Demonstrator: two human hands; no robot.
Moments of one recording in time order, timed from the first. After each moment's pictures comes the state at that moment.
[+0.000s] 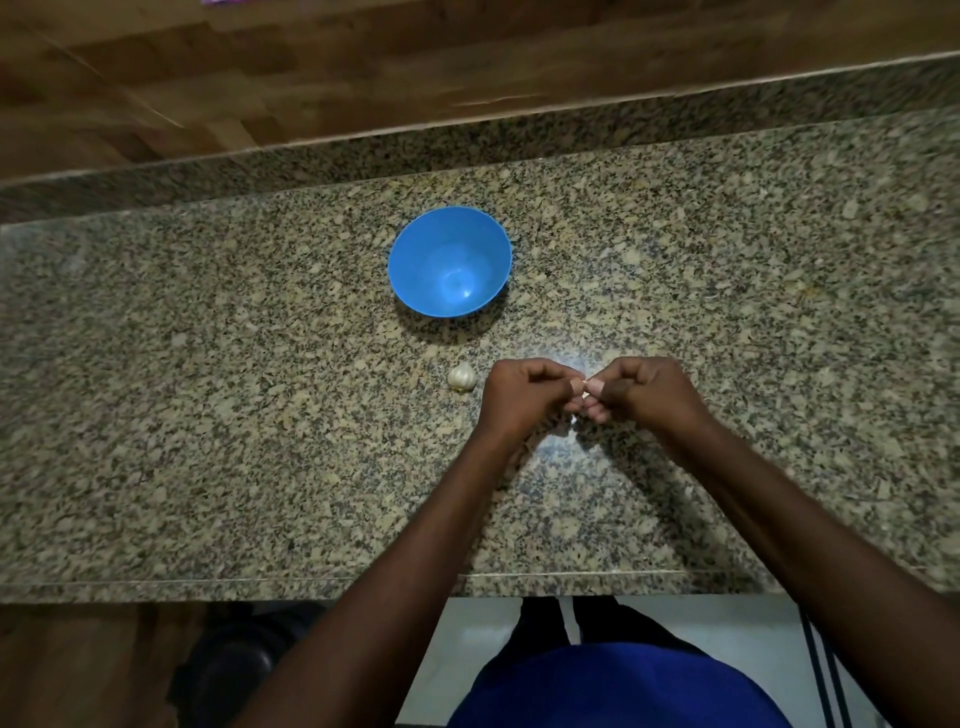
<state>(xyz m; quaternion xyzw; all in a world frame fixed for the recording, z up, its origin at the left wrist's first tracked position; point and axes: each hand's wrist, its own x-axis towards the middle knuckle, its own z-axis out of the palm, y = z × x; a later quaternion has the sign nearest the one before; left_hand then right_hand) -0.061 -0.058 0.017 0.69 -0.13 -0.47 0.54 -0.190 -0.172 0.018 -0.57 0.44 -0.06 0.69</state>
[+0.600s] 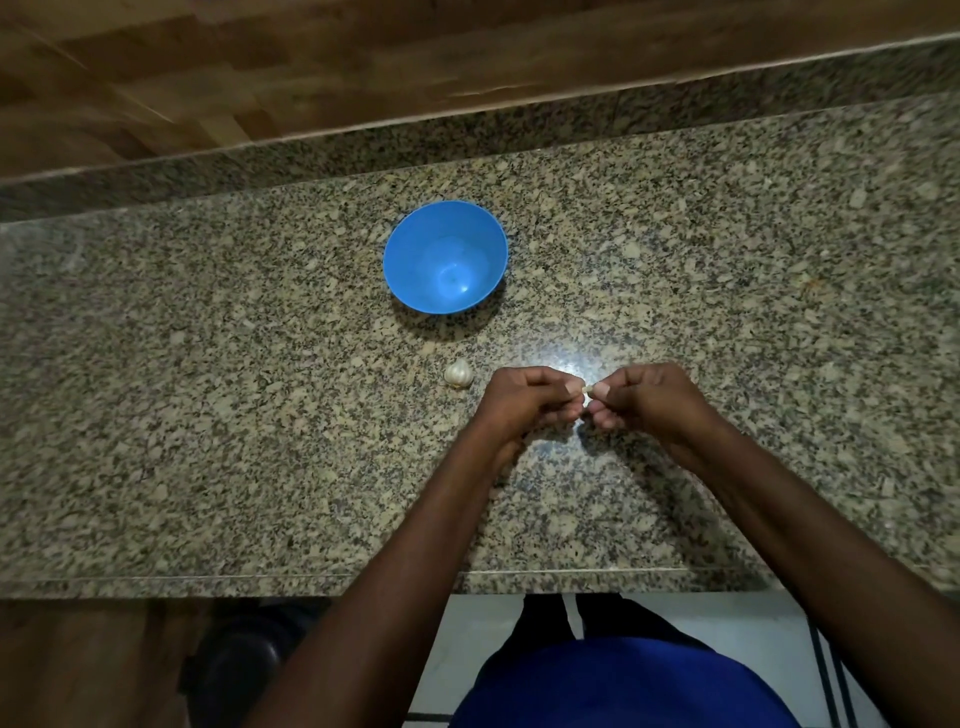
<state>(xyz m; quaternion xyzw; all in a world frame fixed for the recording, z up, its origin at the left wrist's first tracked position) -0.061 -0.060 0.012 0.63 -0.03 -0.57 0.53 -0.196 -0.176 0.019 -0.48 0.48 -0.02 0.73</state>
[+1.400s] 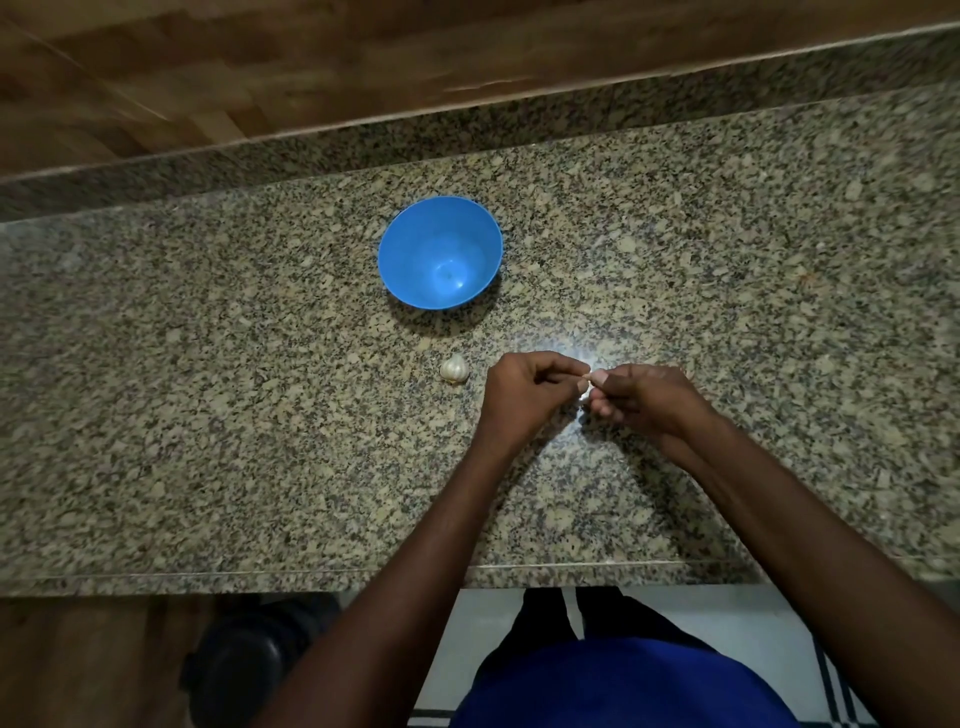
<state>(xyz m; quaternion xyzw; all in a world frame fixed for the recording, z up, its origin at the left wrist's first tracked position) -0.072 -0.059 0.010 0.72 -0.25 -0.40 0.51 -0.197 -0.170 0.021 -0.42 0.50 -0.05 0.76</state>
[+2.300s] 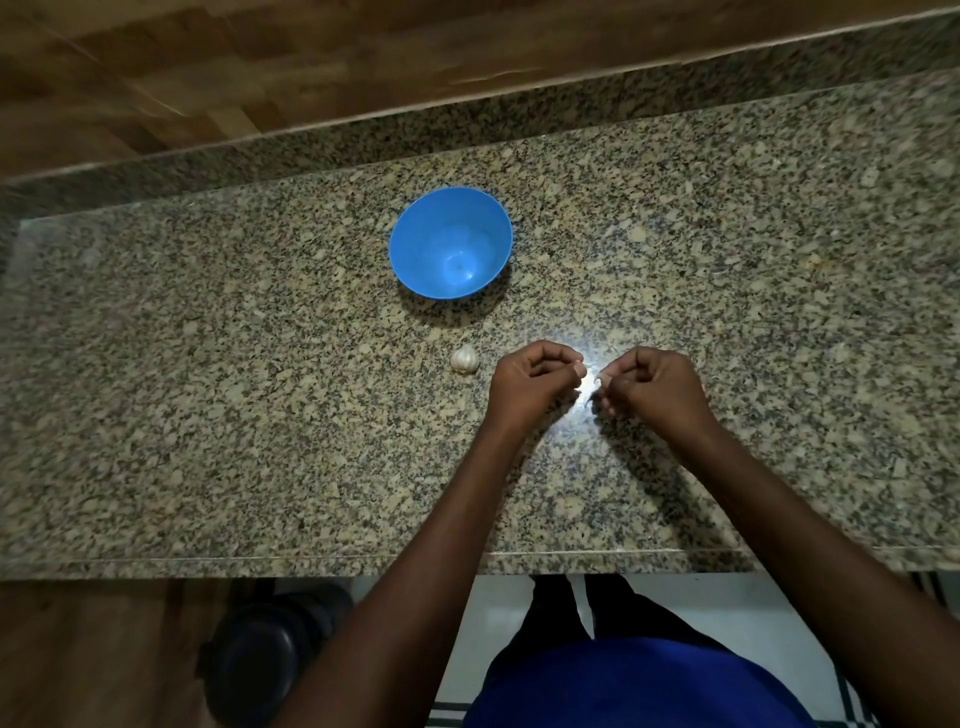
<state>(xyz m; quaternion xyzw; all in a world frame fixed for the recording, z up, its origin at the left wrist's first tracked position) -0.076 -0.052 0.001 0.68 -0.12 -0.45 0.57 -0.206 -0.159 0.008 -0.61 0.48 -0.09 0.62</state>
